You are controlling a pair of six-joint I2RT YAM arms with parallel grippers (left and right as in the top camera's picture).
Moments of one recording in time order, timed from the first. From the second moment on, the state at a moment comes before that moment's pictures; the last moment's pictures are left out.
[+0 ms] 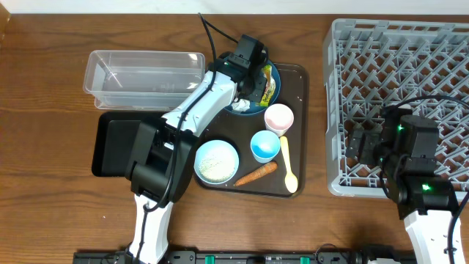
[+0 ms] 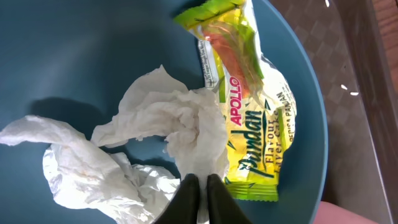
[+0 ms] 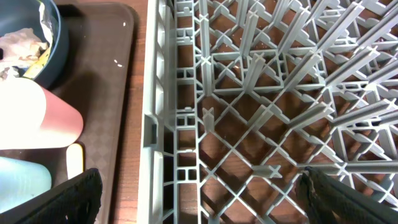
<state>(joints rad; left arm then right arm) -0.48 2.16 1.69 -0.63 0.10 -0.15 -0.03 0.96 0.77 -0.62 -0.03 0.11</state>
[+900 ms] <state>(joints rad) -0.38 1.87 1.69 -0.65 -0.09 -0.15 -0.03 0.96 0.77 -0.63 -0.03 0.11</state>
